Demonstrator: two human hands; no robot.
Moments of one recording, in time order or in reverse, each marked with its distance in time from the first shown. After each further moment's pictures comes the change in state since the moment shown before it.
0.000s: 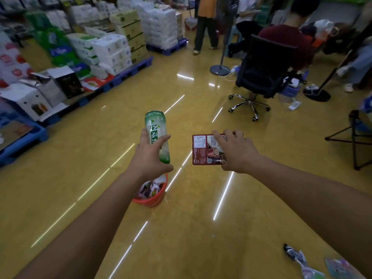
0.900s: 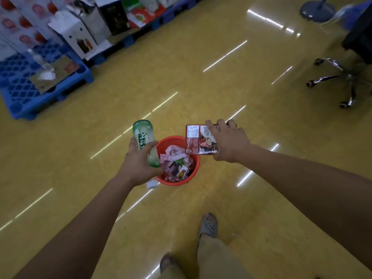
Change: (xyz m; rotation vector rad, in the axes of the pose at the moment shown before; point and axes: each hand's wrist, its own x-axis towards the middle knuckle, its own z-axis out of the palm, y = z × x) left_hand 0.122 -0.197 0.056 -0.109 -0.119 -0.566; right_hand 0.295 -0.101 0.104 0.083 -0.190 -0.397
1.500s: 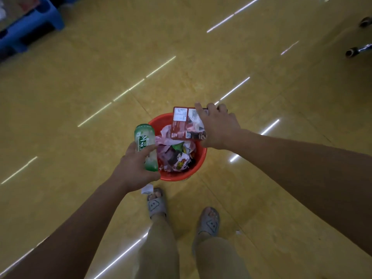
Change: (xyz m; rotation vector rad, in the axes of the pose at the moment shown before) left_hand 0.138 -0.108 0.117 -0.007 -0.184 -0.097; right_hand 0.190 -0.039 0.159 0.027 -0.116 -0.055
